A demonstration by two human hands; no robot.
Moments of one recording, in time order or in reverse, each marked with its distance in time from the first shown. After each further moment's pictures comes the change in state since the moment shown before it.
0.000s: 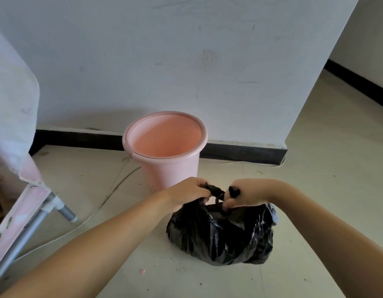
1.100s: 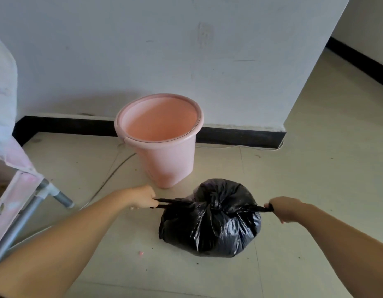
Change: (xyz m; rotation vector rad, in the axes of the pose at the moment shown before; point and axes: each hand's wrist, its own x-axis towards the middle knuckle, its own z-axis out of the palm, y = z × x) left_hand -0.005 -0.108 -0.070 0.750 -0.062 -0.504; right_hand 0.007 0.138 0.101 -0.308 -0.096 0.436
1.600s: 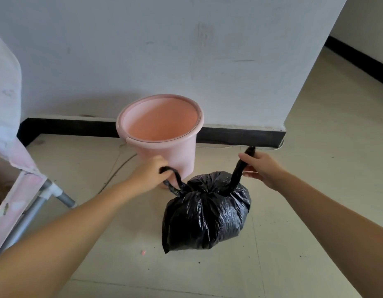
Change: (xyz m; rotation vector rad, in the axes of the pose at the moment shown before) left_hand -0.027 0.034 -0.026 -0.095 0.638 0.455; right_hand -0.015 -0.047 -0.087 1.646 0.380 -0.200
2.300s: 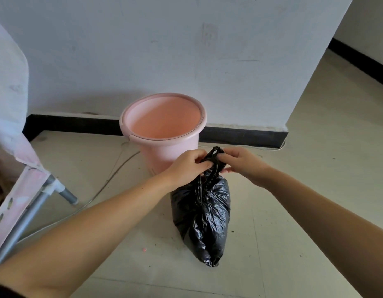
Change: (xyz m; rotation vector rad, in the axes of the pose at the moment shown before) left_hand 0.004 0.093 0.007 -0.547 -0.040 -0.009; right_hand -0.024 -0.032 0.049 -0.313 -0.276 -0.235
